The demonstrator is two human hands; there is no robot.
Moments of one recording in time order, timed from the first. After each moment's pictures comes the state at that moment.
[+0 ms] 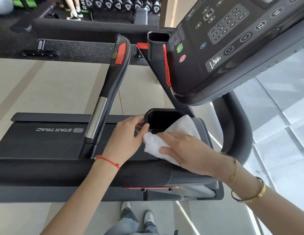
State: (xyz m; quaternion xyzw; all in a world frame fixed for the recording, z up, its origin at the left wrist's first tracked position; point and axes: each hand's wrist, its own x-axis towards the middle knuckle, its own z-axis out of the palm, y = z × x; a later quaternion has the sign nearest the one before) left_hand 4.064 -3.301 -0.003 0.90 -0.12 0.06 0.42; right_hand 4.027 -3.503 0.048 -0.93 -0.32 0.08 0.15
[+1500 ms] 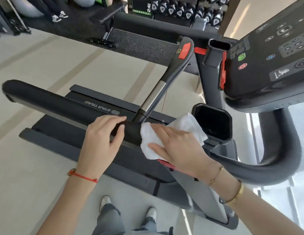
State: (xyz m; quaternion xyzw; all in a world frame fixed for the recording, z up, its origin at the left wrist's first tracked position) left_hand 3.913 -3.185 0.017 0.93 0.05 0.24 0.28; right_hand 3.989 -3.397 0.036 -0.89 -0.45 -0.06 0.03
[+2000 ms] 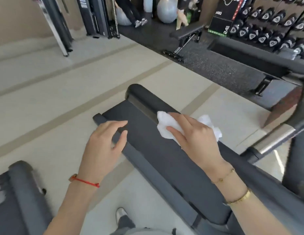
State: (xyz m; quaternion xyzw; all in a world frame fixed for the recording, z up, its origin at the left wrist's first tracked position) left_hand 3.788 -2.967 0.016 0.88 0.26 0.31 0.24; right_hand 3.969 -3.136 0.043 -0.81 -0.51 -0.19 0.21
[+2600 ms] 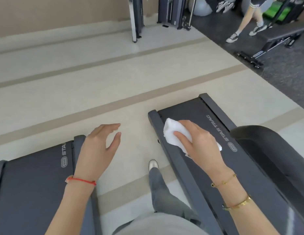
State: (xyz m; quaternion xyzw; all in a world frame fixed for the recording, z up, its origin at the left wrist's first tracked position) left_hand 3.640 -2.707 -0.013 0.79 0.48 0.30 0.22; right_hand 3.896 -2.808 -0.016 -0.76 -0.59 0.07 0.27
